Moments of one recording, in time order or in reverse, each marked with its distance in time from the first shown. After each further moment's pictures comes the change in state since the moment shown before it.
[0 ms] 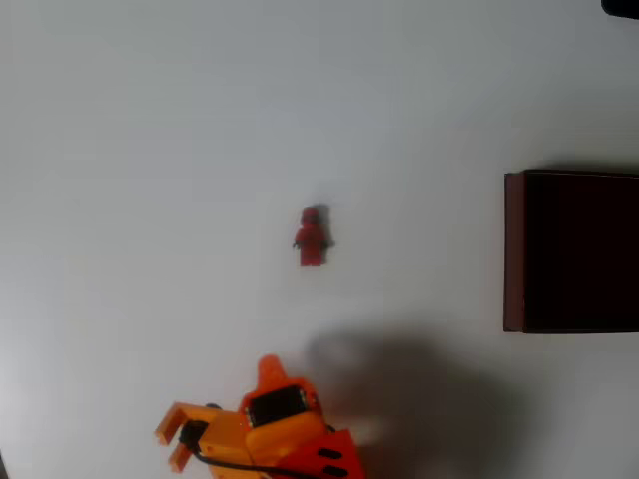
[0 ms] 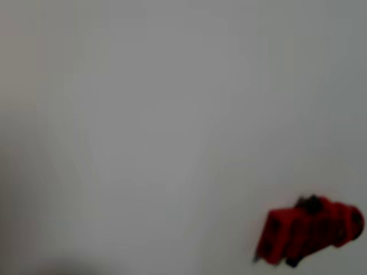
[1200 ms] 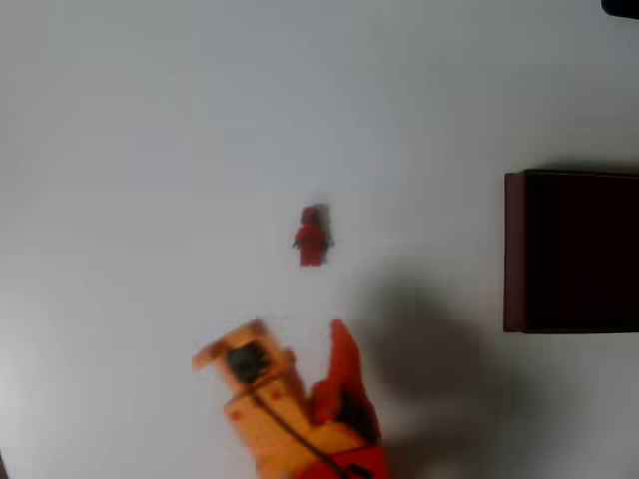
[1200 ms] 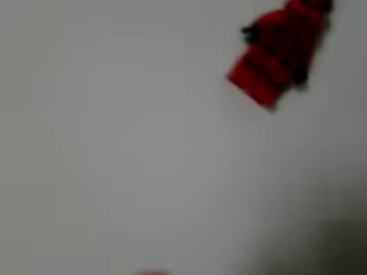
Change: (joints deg) arm 11.4 0.6 -7.3 2.2 62.2
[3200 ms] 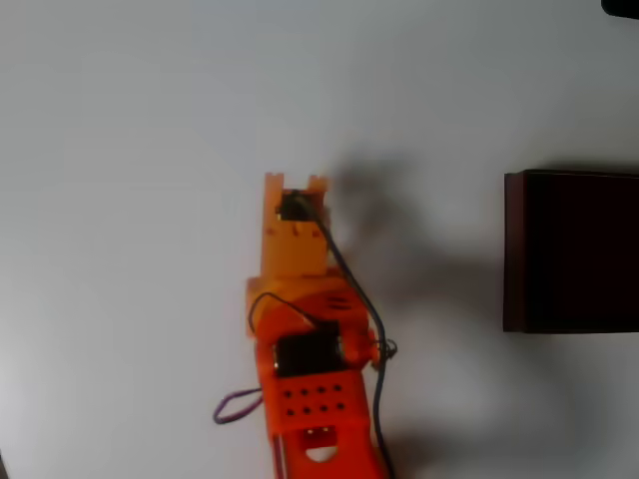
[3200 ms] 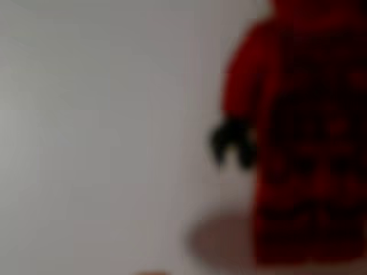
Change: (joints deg) arm 0.4 -80.6 -22.5 -36.0 33.9
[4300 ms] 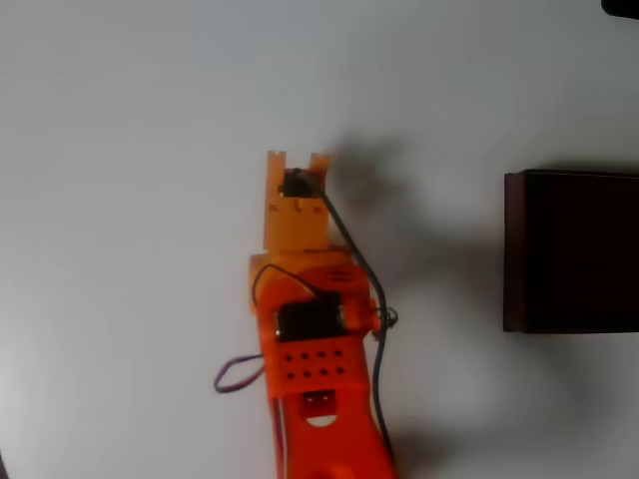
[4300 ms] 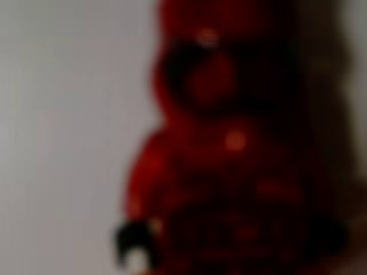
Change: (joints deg) arm 1.1 -9.1 -6.3 -1.0 -1.5
